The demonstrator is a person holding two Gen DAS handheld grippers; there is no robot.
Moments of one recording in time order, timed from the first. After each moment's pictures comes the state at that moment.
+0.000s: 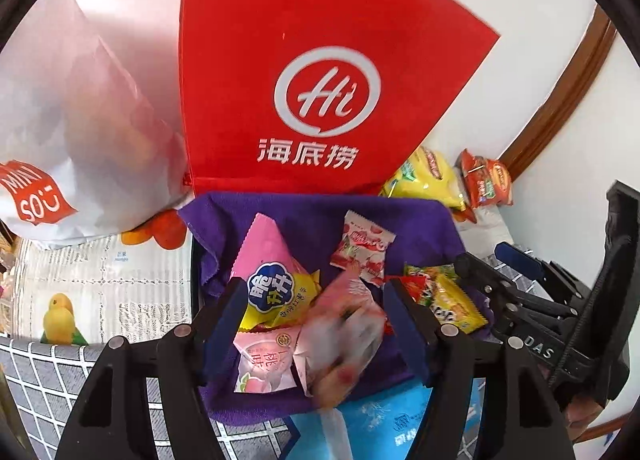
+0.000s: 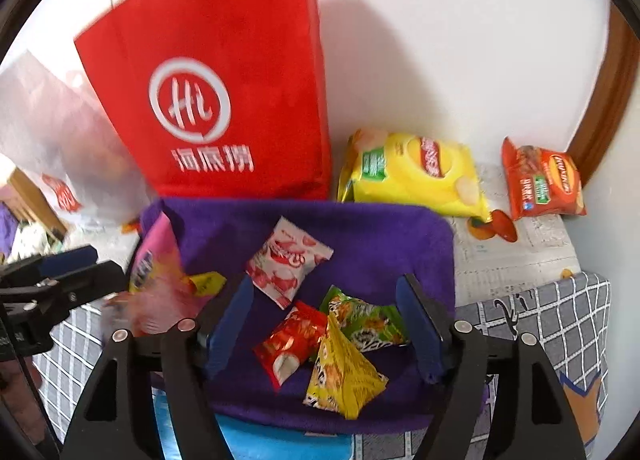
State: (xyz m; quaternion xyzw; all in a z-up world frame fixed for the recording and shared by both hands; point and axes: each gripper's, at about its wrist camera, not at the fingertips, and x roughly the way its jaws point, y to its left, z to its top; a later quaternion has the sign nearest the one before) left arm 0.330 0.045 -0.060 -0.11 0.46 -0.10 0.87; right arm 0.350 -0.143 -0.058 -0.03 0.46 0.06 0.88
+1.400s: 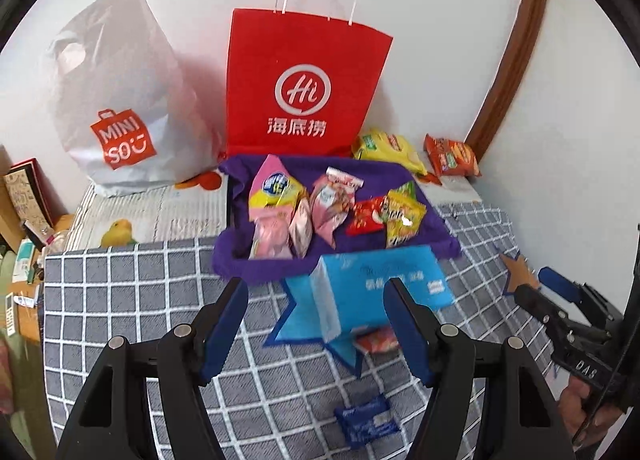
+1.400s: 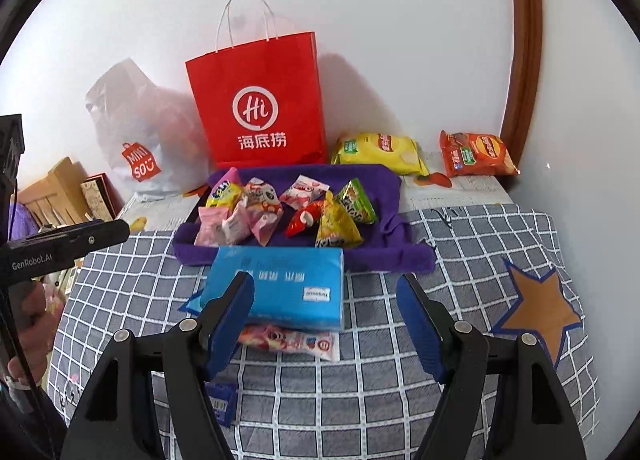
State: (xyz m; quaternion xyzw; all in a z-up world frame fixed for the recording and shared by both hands) left arm 0.141 0.037 -0.033 -0.07 0.41 -0.08 0.91; right arm 0.122 -0.186 -0.005 -0.02 0.39 0.07 0.92
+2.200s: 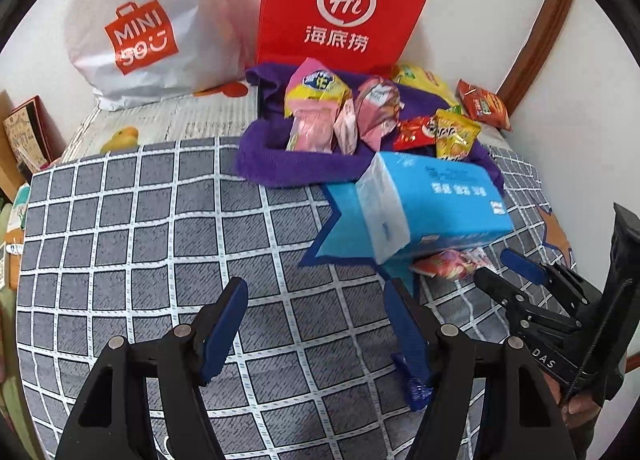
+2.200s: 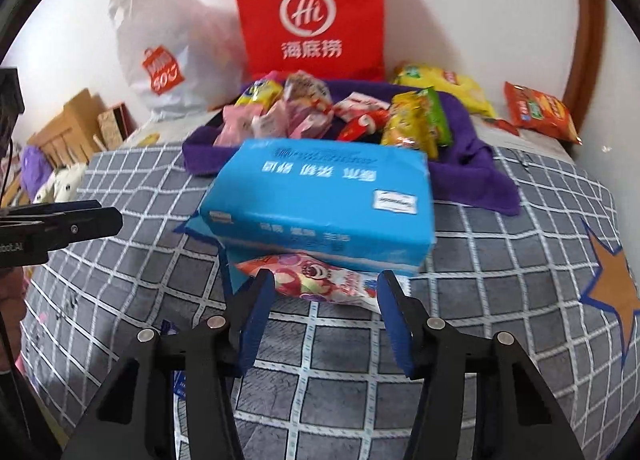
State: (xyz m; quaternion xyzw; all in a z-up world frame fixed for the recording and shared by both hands) left arm 0.129 0.061 -0.118 -0.08 0.48 -0.06 0.87; right arm 0.133 -0.142 -0.118 -0.06 0.45 0.13 0.88
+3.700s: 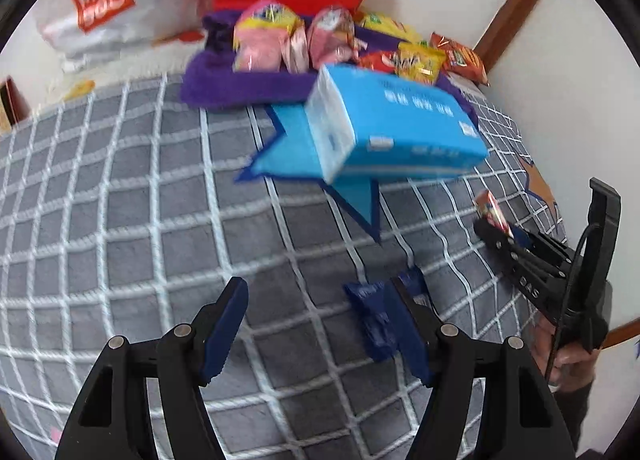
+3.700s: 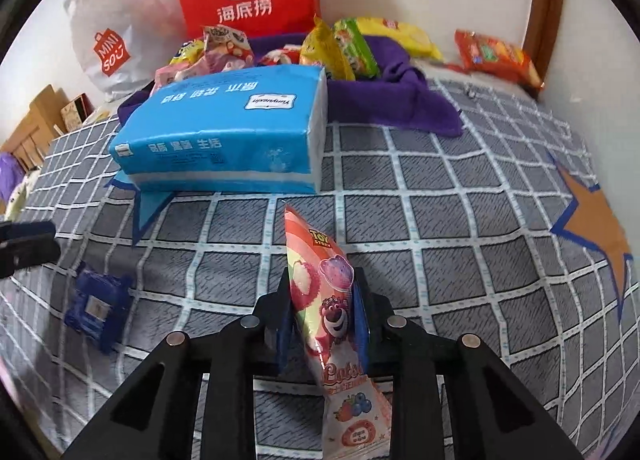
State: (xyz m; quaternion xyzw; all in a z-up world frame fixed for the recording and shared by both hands) left arm 0.101 0.020 -0.155 -0.09 0.53 -0.11 0.84; right arm 0.113 -0.211 -0.154 -0.06 0.47 0.07 0.88
